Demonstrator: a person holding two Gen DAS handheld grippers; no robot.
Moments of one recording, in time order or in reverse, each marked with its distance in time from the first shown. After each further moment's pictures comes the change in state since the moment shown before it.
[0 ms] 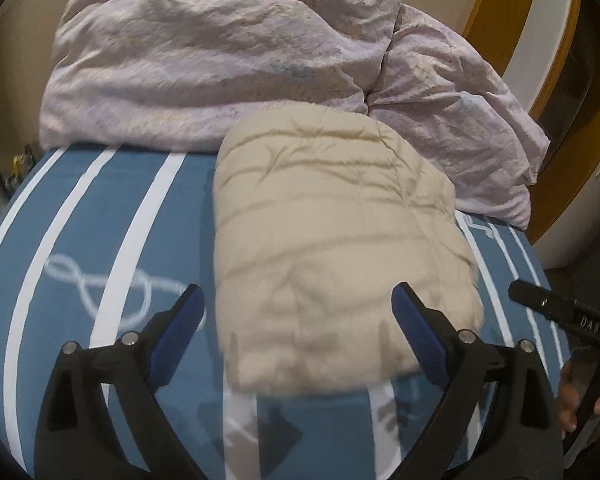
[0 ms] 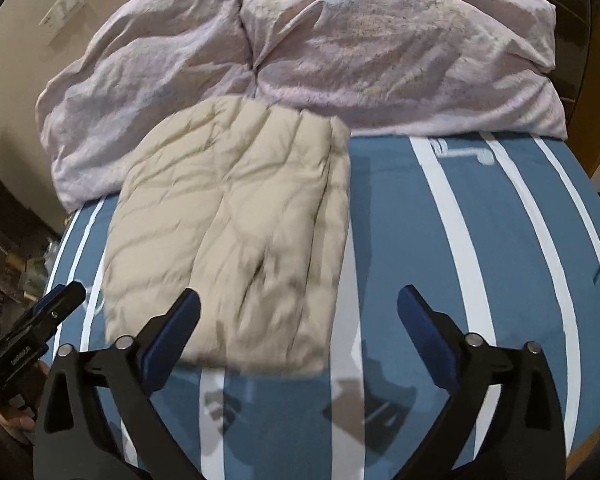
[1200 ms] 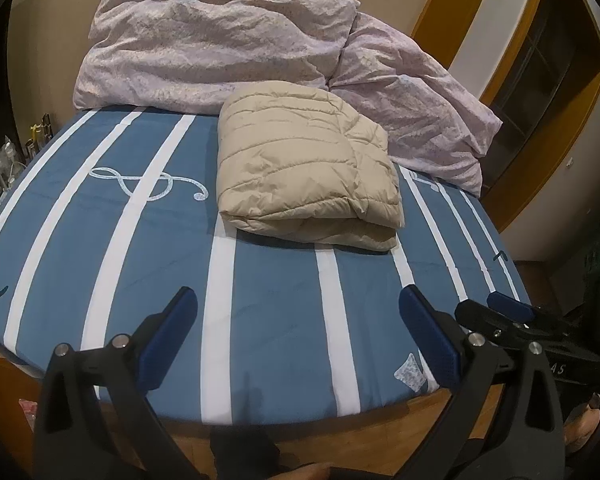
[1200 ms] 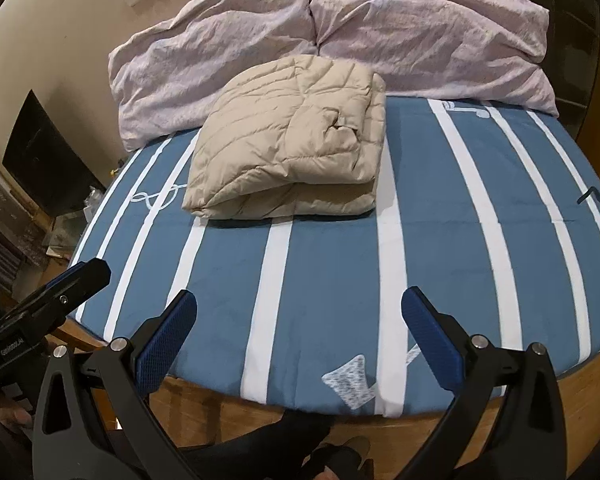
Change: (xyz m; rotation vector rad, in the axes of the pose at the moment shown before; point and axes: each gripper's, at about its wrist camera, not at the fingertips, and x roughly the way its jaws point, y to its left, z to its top) left arm -0.129 -0.024 -0.117 0.000 -0.001 -0.055; right arm -0.089 0.036 -0.136 -0.080 -0.019 0.089
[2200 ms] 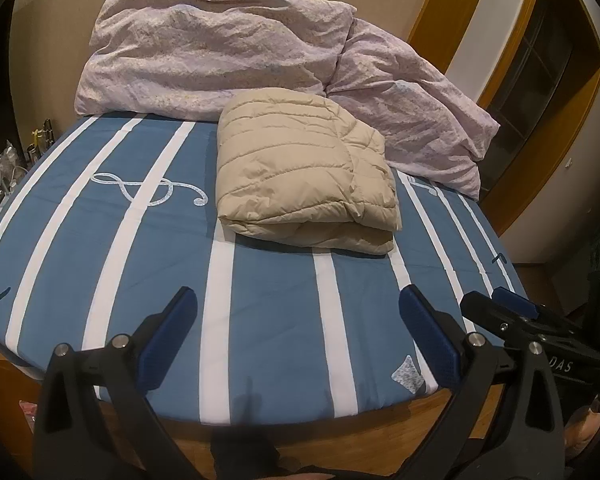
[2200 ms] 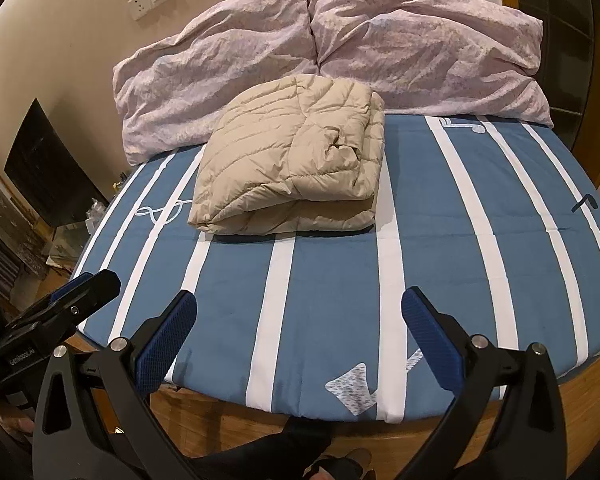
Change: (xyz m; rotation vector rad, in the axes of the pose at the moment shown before) left arm -0.007 -0.004 -0.001 0.006 -0.020 -0.002; right arm -0.013 0.003 0.001 -0.007 -0.061 -0.005
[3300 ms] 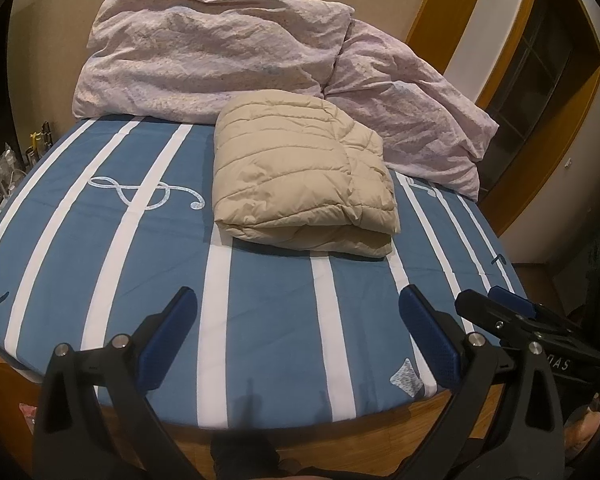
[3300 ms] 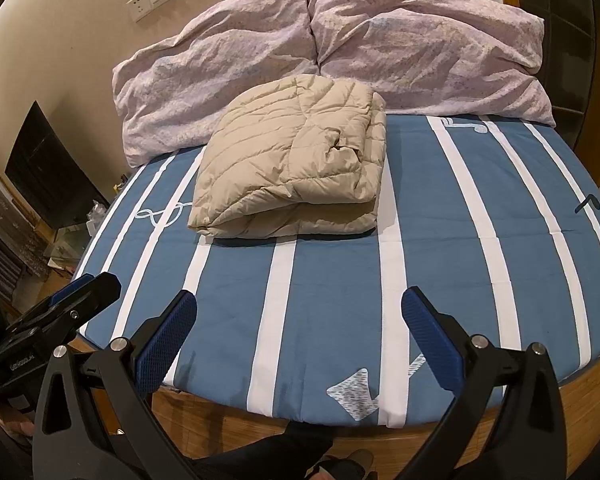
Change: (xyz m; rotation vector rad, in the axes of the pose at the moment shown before) left arm 0.000 0.001 0.005 0.001 -0.005 -0.004; right arm 0.003 0.001 0.003 0.008 0.002 0.001
